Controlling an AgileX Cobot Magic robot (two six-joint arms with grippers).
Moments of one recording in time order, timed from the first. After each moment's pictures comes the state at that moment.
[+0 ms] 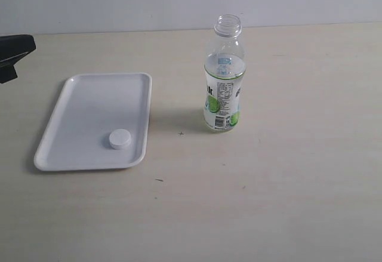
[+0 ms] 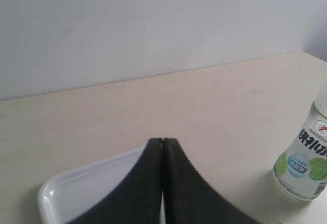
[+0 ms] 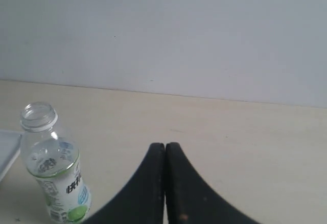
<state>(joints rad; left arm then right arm) 0.18 1.55 -0.55 1.05 -0.96 -0.75 0.65 0.70 -0.65 -1.08 0.74 1.14</state>
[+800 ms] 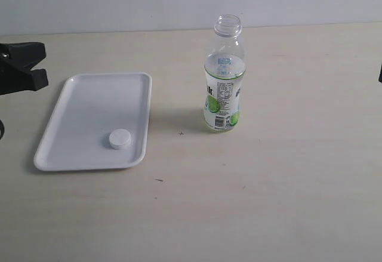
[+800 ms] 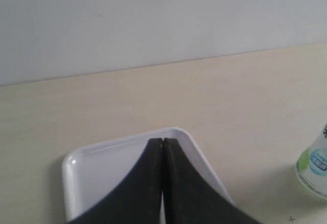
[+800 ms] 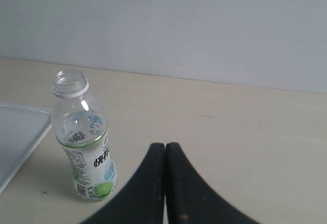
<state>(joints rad) -0.16 1.29 -0.43 0.51 -0.52 -0.46 0.65 0.67 -0.52 -1.11 0.61 1.22</state>
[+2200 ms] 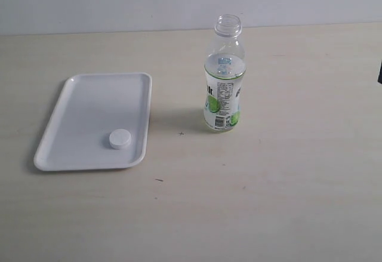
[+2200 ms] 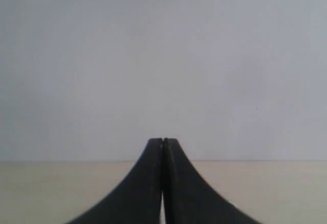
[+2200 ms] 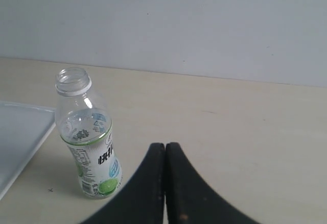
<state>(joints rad) -0.16 0.01 0.00 -0.22 -0.09 0.17 0.65 0.67 -0.51 -1.09 0.61 1.23</state>
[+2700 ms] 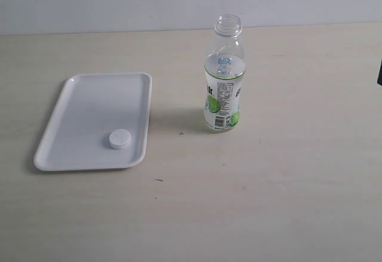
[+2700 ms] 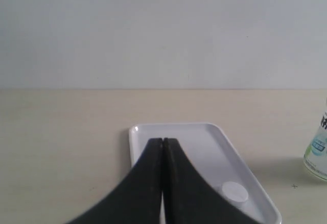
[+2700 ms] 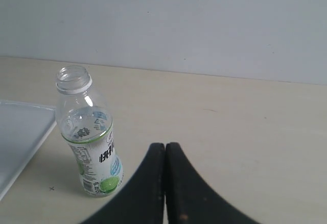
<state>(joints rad) -0.16 0.01 0.00 -0.25 0.17 0.18 0.65 0.67 -0.51 -1.08 0.61 1.23</state>
